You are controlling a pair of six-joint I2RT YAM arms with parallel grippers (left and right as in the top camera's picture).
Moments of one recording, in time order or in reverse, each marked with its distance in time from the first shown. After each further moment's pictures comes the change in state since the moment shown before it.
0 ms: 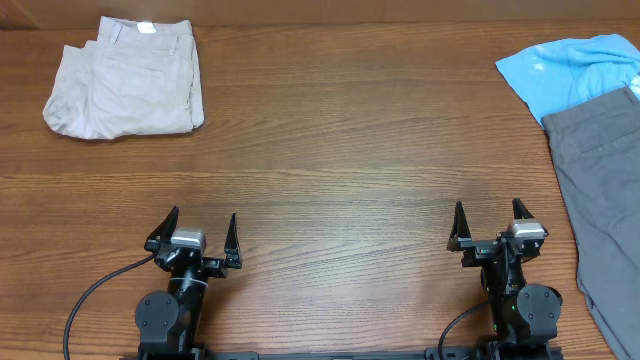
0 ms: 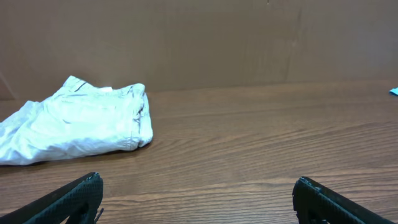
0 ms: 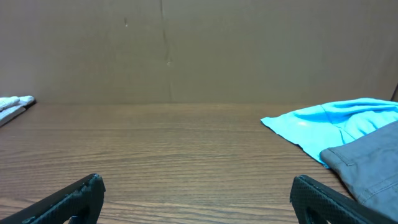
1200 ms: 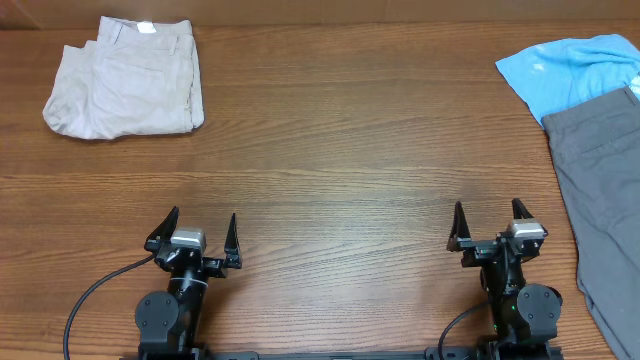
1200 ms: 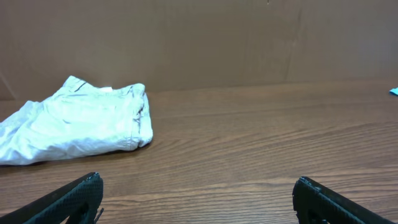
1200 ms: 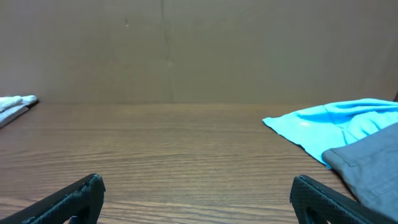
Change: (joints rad) left arm 0.000 0.000 0.000 0.000 0.000 0.000; right arm 0.000 0.000 0.000 0.000 -0.016 0.000
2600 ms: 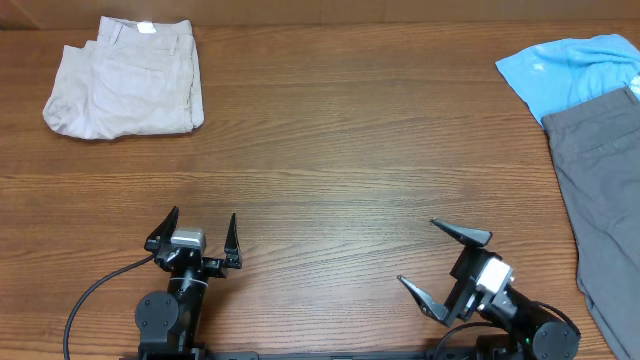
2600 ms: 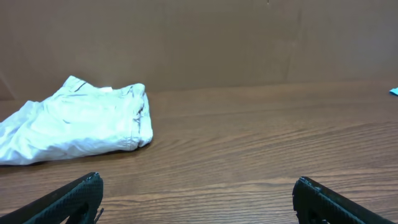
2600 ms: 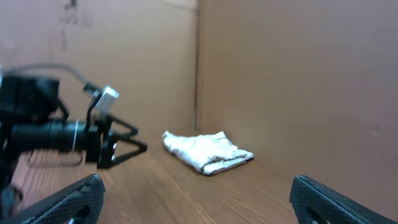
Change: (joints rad) left arm 0.000 0.000 0.000 0.000 0.000 0.000; right arm 0.000 0.000 0.000 0.460 -0.879 0.201
